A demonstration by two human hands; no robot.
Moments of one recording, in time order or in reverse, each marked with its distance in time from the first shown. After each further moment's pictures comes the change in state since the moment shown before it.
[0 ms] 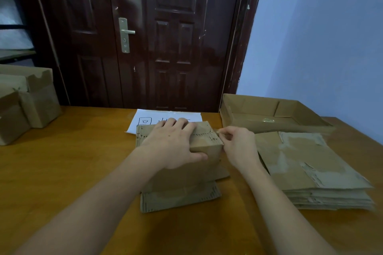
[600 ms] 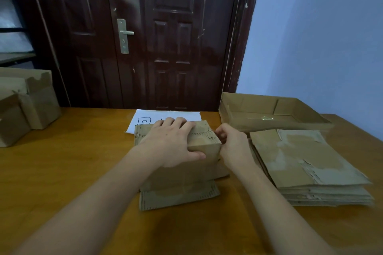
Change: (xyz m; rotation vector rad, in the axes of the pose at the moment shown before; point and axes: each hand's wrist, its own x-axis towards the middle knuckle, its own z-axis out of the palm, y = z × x) left_hand -0.001 0.000 0.000 -0.016 -0.010 -0.001; right_hand -0.002 0.013 0.015 -0.020 -0.047 -0.080
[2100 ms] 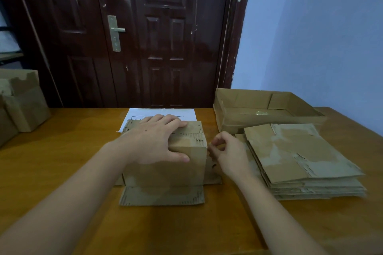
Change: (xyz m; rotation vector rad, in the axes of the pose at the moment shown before) left_hand -0.001 -0.030 0.000 -0.106 -0.049 0.133; right_hand -0.016 0.033 0.018 0.184 0.008 0.098
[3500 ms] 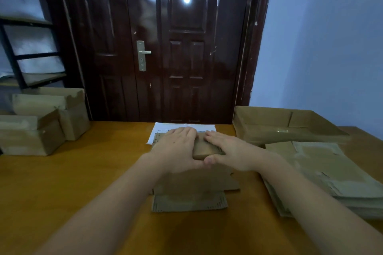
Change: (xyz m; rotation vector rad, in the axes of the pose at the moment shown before) left_hand -0.016 0.003 -0.004 0.038 0.169 -0.081; right_hand 0.023 -0.099 -0.030 -0.568 -0.669 -0.438
